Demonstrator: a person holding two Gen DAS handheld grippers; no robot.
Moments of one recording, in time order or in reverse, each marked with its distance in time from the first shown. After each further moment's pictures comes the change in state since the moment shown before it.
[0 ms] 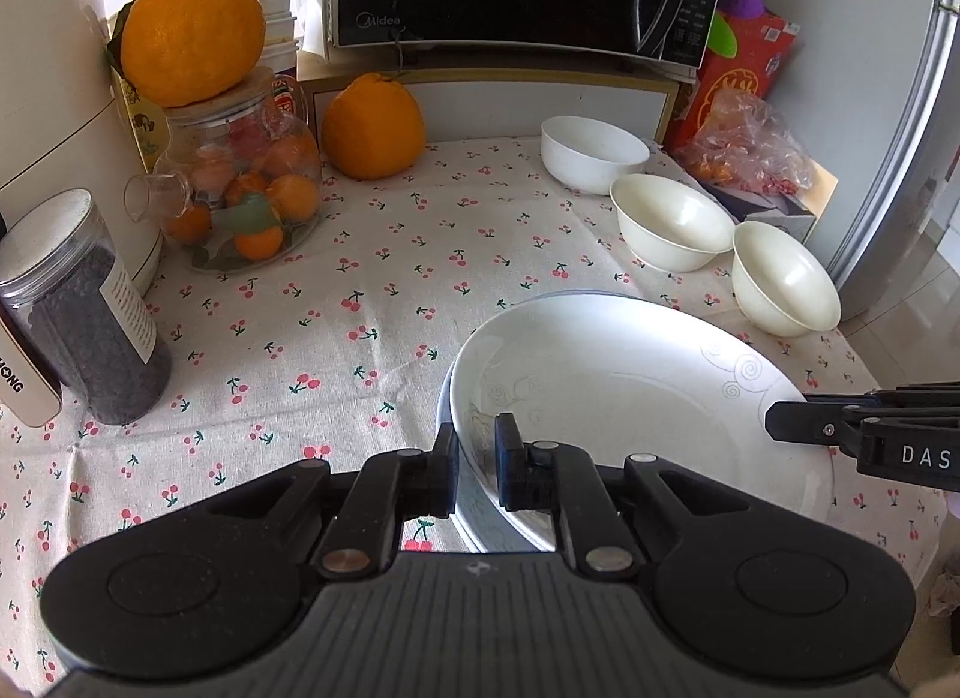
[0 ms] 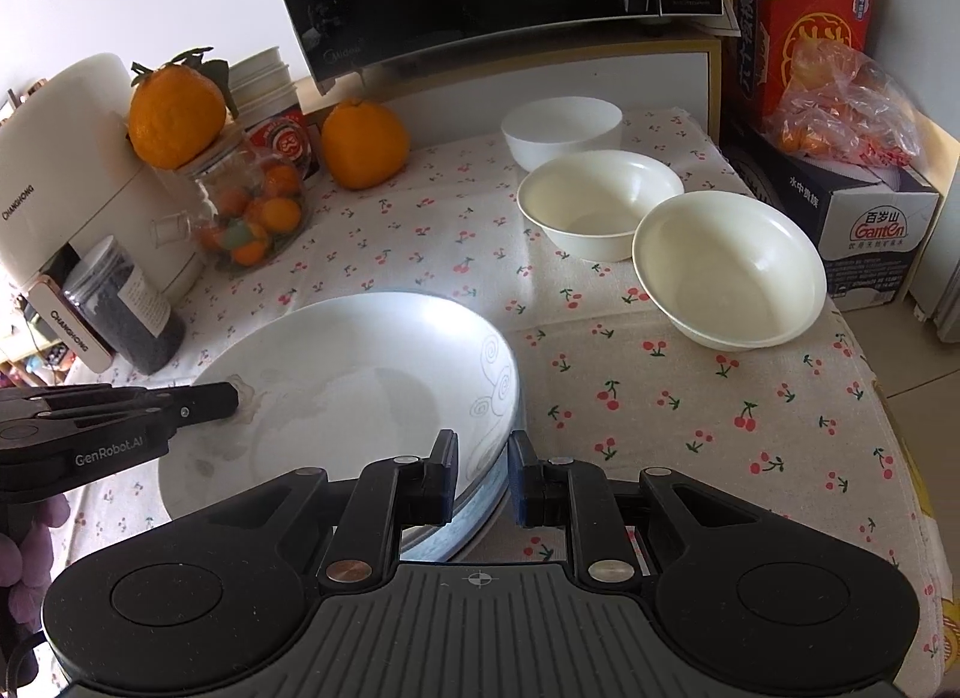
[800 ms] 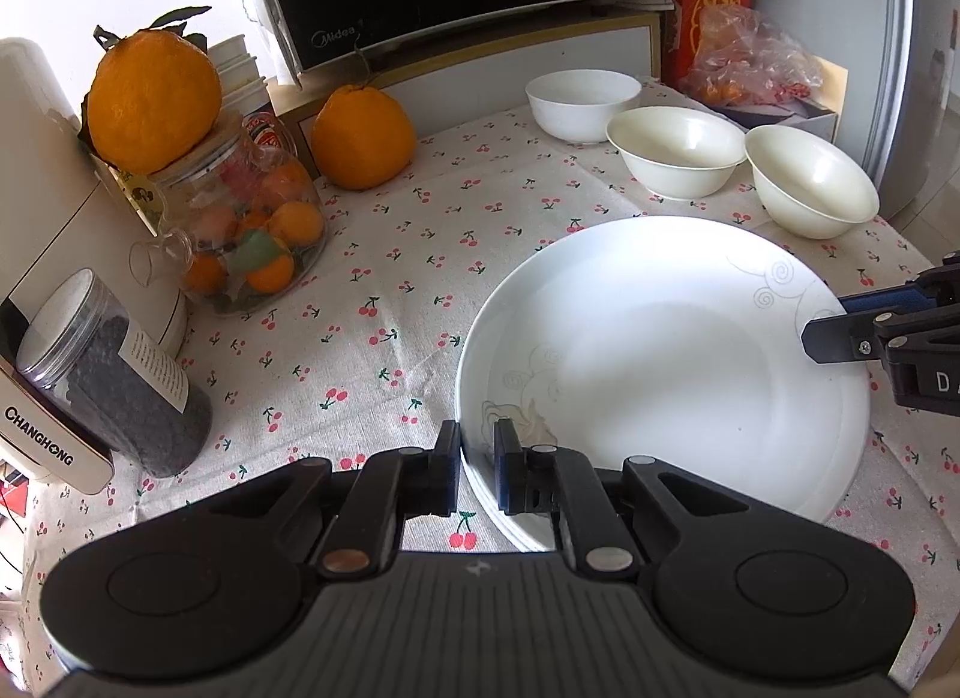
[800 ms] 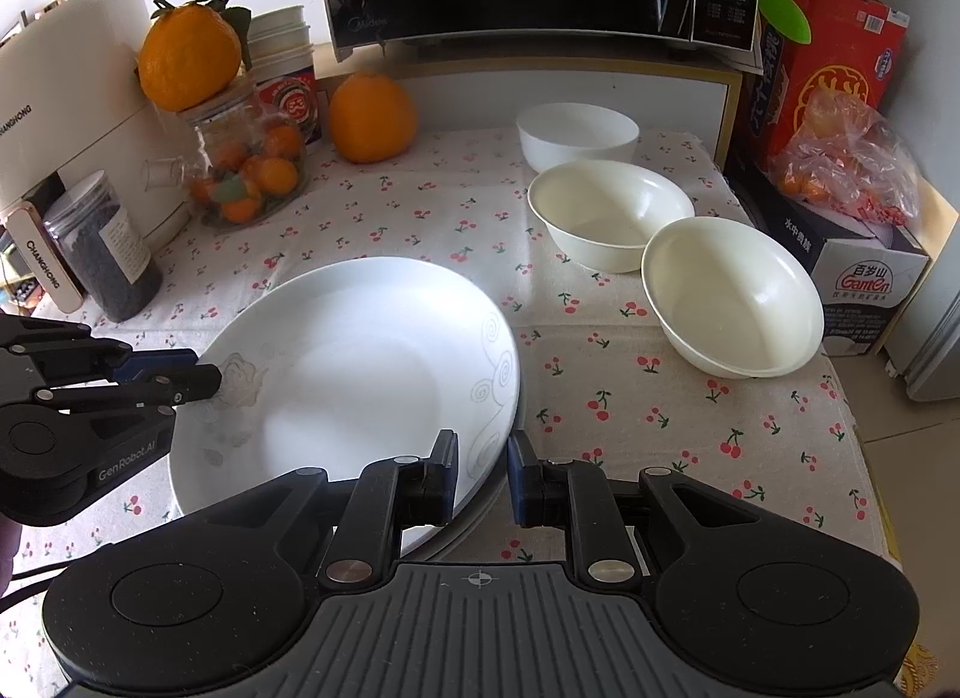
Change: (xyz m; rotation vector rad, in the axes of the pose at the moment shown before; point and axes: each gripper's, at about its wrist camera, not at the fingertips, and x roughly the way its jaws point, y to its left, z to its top) left arm 0.010 -0.027 -0.007 0.222 0.024 0.159; right arm 0.008 0.017 -0.005 -0.139 0.003 -0.082
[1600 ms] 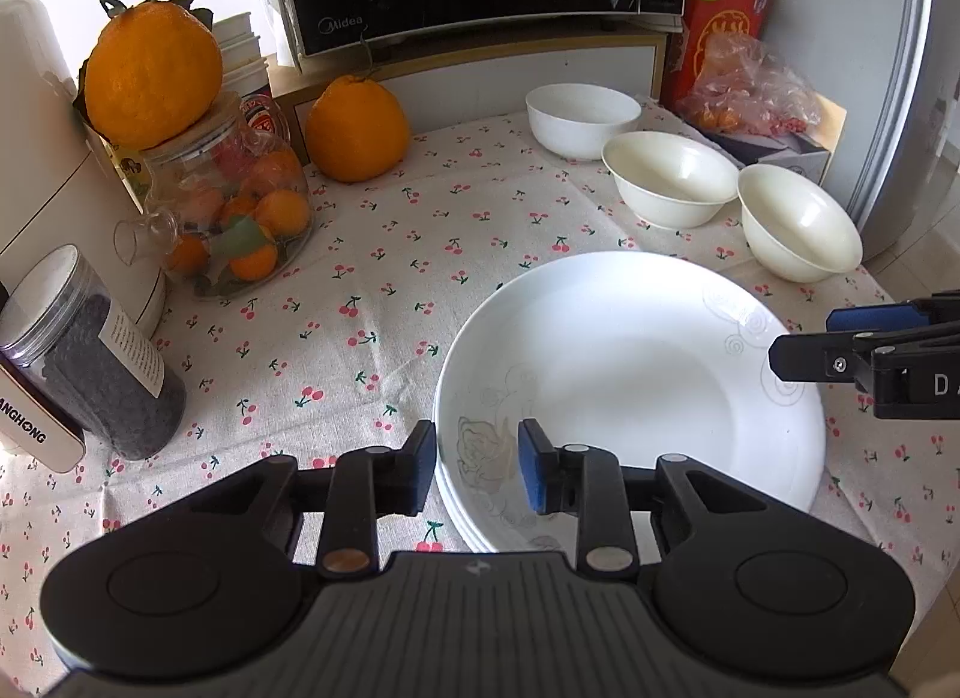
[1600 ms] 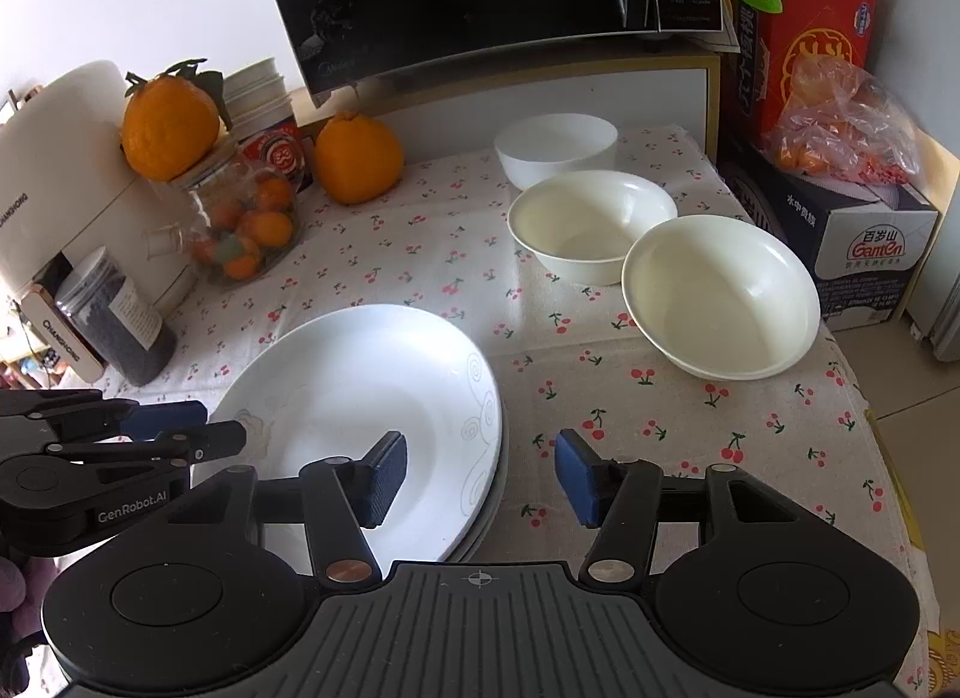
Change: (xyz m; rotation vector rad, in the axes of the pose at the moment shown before) left arm -0.003 0.005 0.011 -0.103 0.013 -0.075; right arm -0.004 -0.029 0.011 0.138 -0.027 0.084
